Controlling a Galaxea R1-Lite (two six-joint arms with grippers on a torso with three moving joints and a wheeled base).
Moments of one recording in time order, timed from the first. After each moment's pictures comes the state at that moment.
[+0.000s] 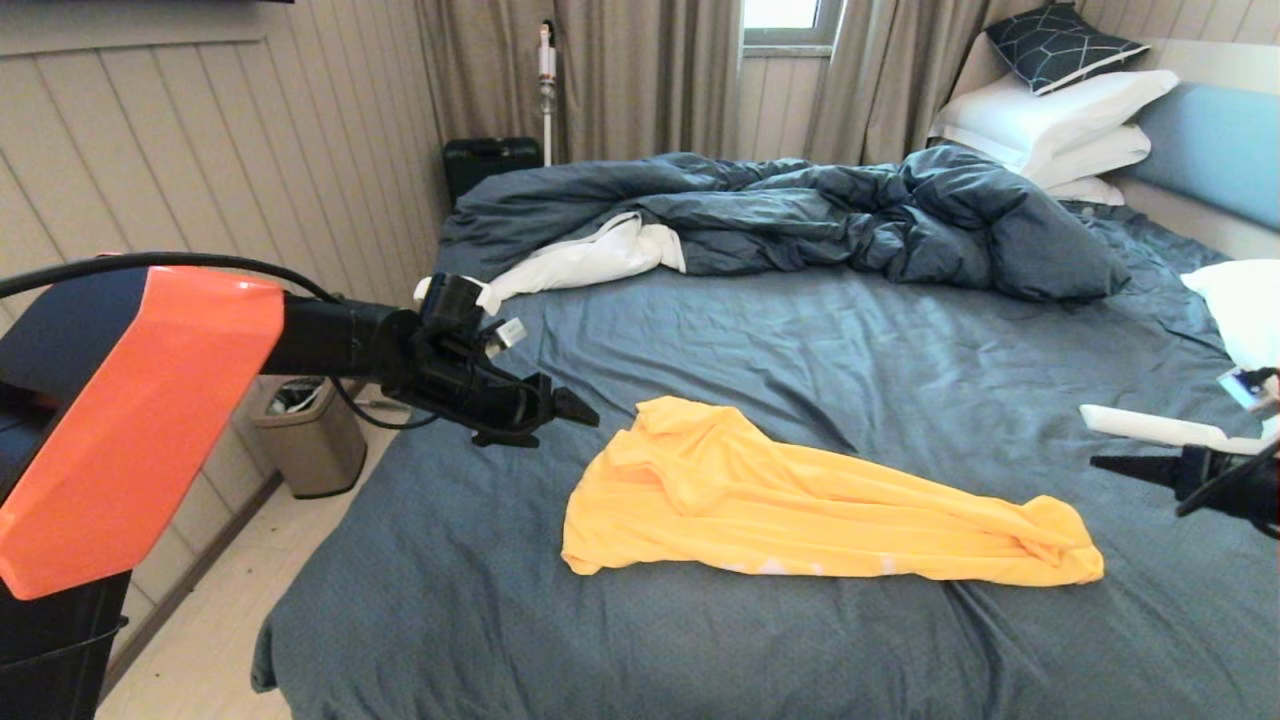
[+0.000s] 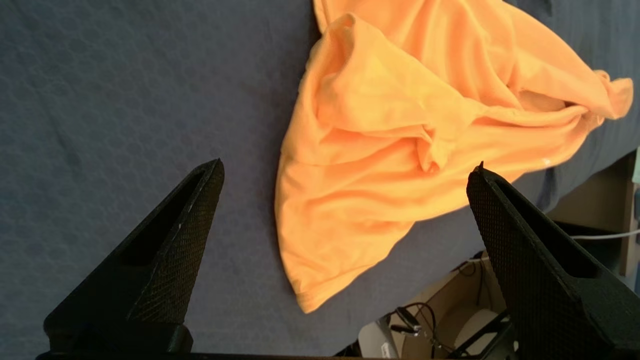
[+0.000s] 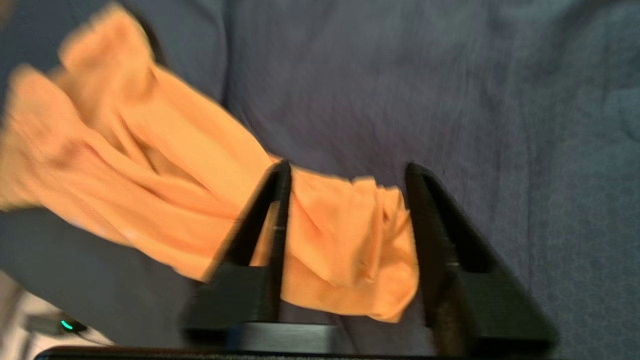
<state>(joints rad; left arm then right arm) -0.34 2.28 -1.76 0.31 -0.51 -0.34 -0.69 1.96 -1.07 -0.15 0.91 -0.24</state>
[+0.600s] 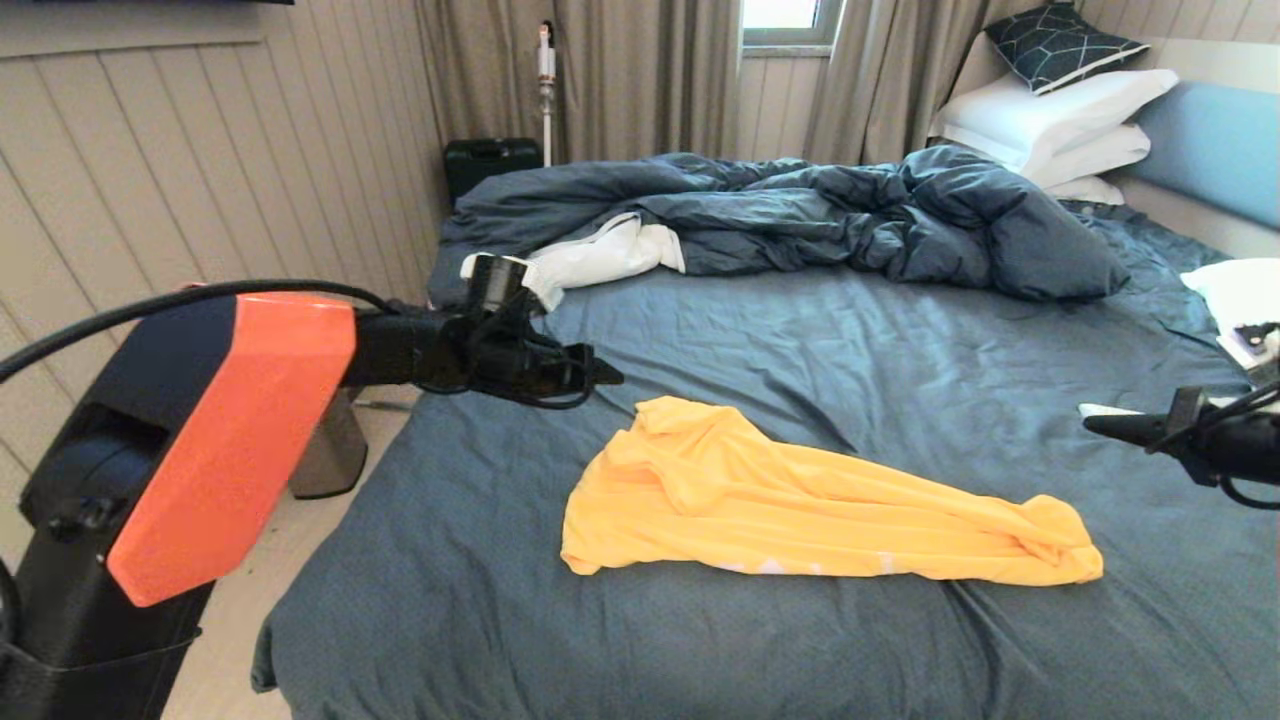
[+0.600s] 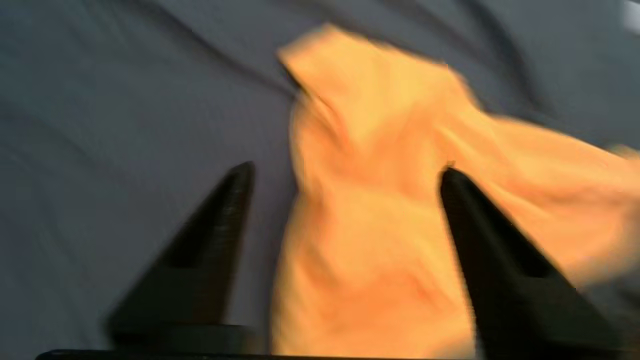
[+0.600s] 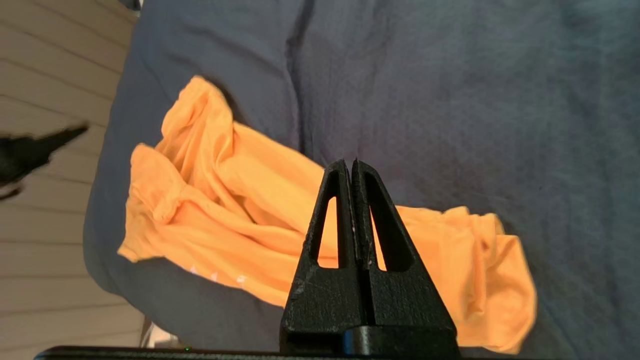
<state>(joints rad) -0.42 2.40 -1.93 0.08 -0.28 -0.29 -0.61 1.91 -1.11 -0.16 0.91 0.12</state>
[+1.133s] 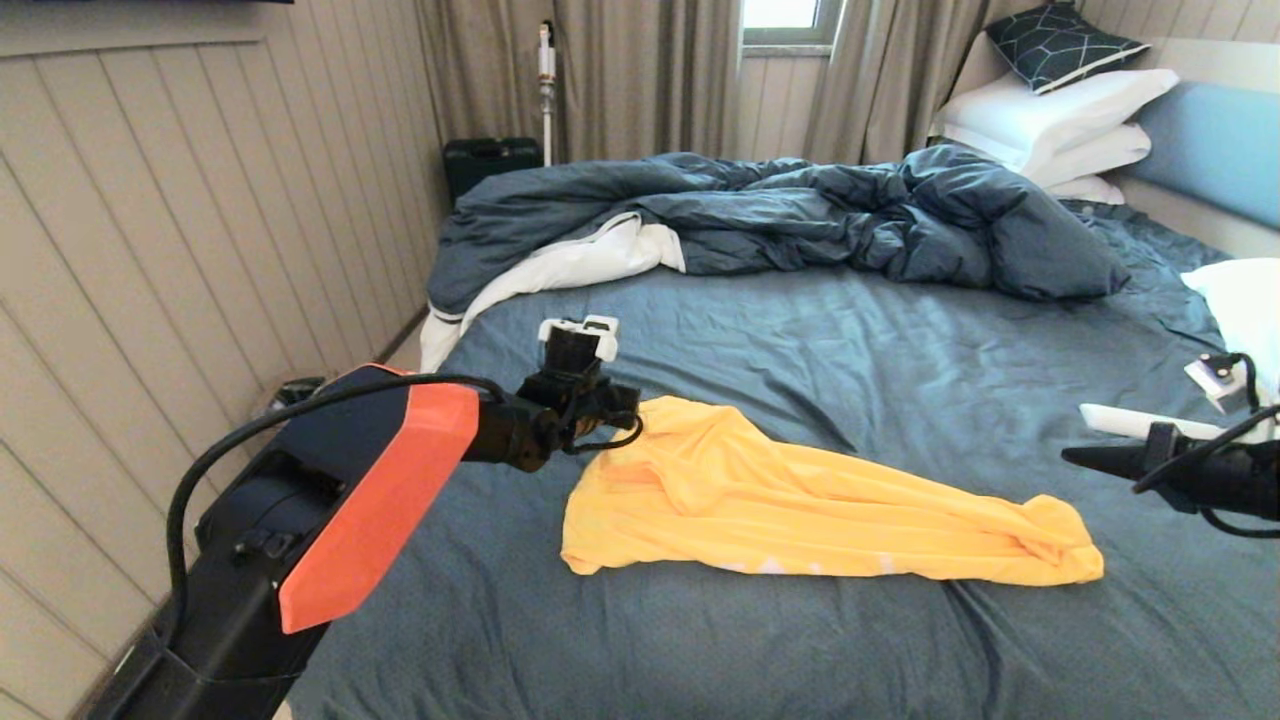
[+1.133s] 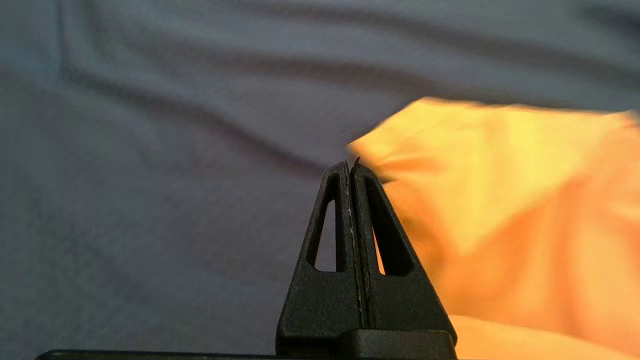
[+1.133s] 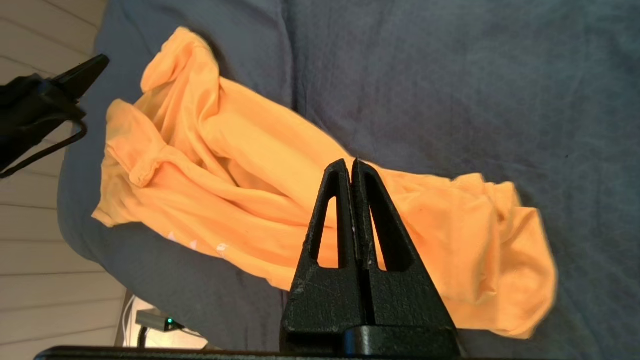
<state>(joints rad) -0.55 2.60 -1.94 -0.30 0.12 -0.07 -0.59 1.92 -1.02 -0.17 0.91 0.00</state>
